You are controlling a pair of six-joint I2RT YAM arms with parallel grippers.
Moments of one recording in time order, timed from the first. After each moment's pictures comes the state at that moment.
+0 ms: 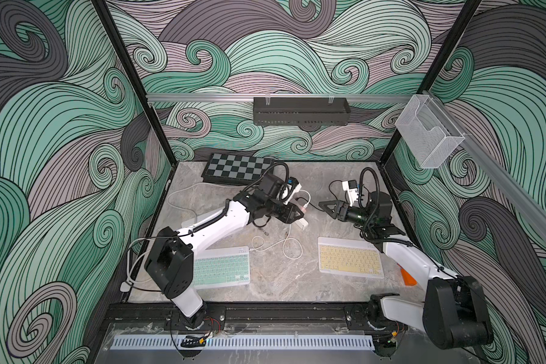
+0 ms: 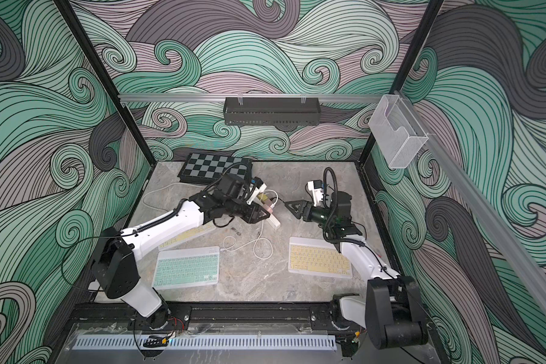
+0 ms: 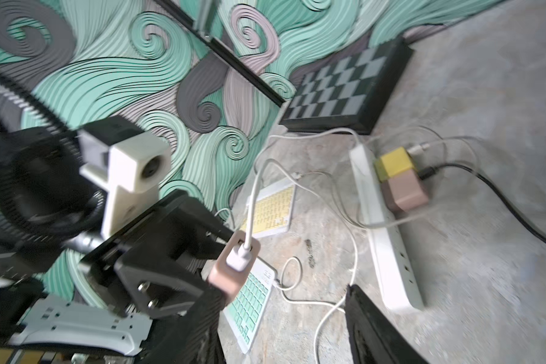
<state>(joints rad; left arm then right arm) -0.68 1.61 1.32 -0.46 0.45 -0.18 0.08 1.23 0.63 0.29 -0.92 0.63</state>
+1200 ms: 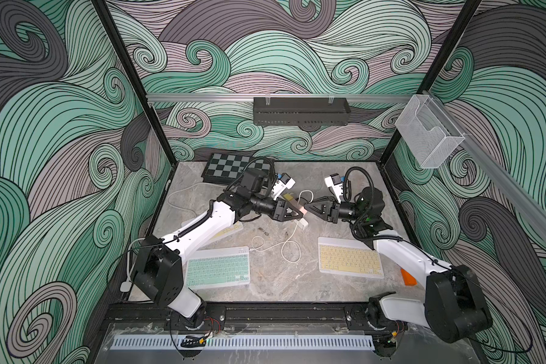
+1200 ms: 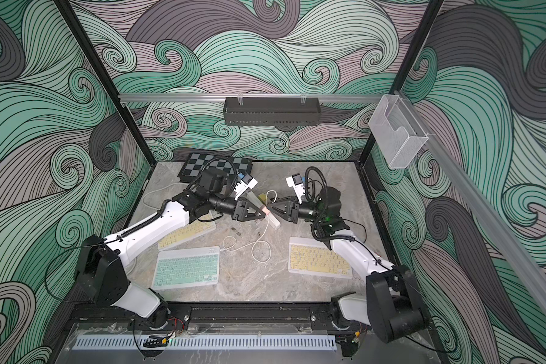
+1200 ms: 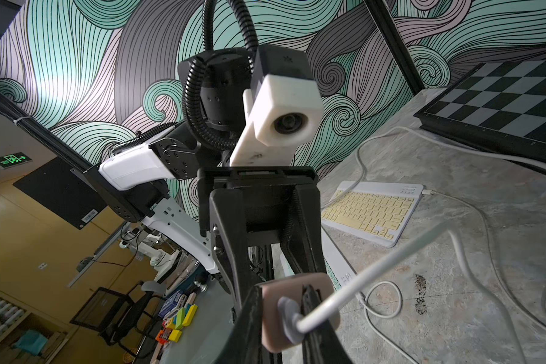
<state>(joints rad) -0.58 1.54 1.24 -0.33 0.95 -0.31 0.26 1.29 0.70 0.59 -1.14 0.73</state>
